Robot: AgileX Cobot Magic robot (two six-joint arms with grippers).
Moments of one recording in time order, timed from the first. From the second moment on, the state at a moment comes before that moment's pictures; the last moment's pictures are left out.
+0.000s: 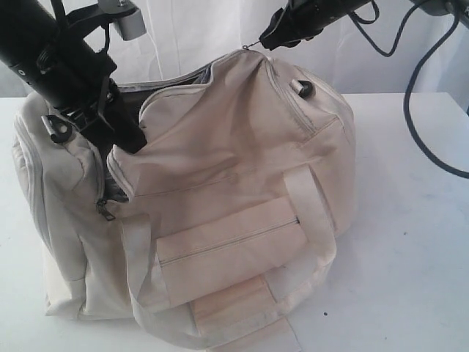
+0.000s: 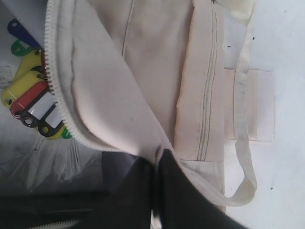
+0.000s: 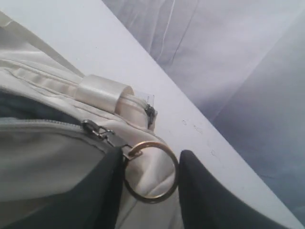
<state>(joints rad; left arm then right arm) -0.39 1.56 -1.45 -0.45 1.20 0.86 0.34 2.25 -2.27 0.56 0.91 -0.92</state>
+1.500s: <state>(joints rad) -0.39 1.56 -1.45 -0.46 1.16 0.82 0.31 2.17 -2.27 0.40 1.21 -0.71</state>
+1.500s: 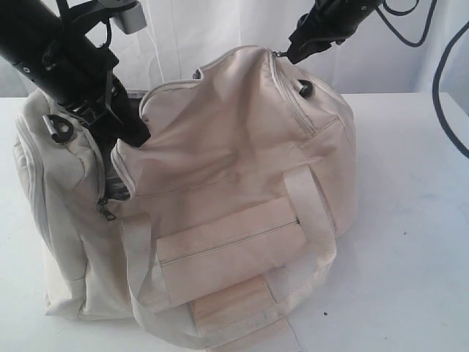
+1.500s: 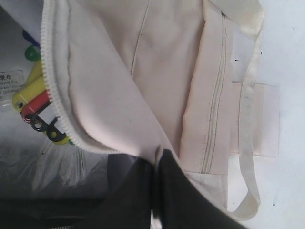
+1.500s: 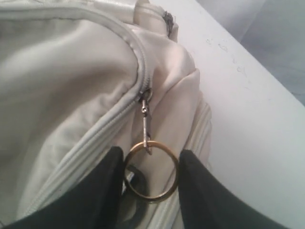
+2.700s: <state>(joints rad) -0.39 1.56 -1.45 -0.50 1.14 0.81 0.31 1.92 -1.86 0.49 1.20 -0.65</state>
